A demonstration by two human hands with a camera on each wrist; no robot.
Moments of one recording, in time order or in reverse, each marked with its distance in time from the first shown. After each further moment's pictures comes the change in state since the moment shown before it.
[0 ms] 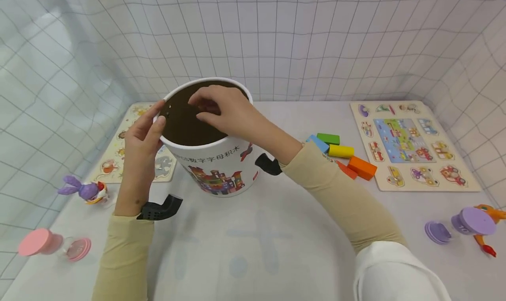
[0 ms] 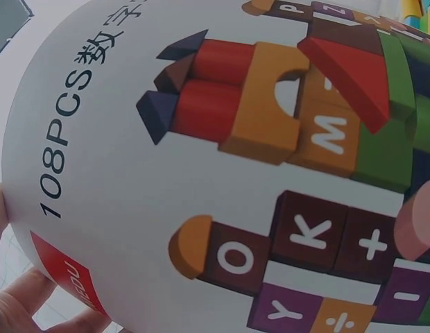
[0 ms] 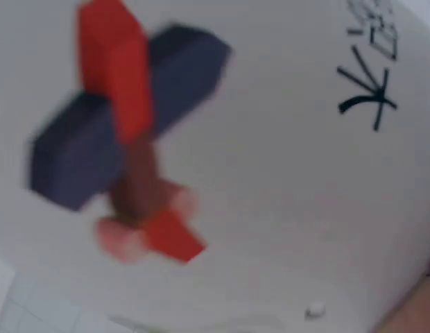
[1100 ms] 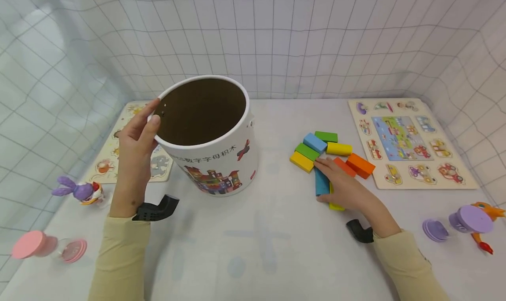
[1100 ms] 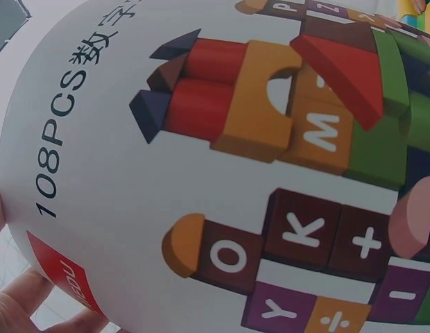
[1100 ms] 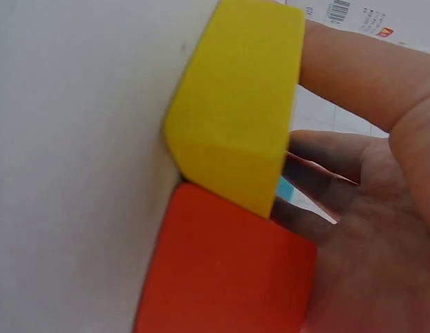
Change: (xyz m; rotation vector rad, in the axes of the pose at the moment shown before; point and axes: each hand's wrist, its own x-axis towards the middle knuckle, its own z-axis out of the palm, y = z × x) left_hand 0.000 0.000 0.003 -0.023 0.019 -0.013; right_hand -0.226 0.142 -0.009 -0.242 -0.246 0.484
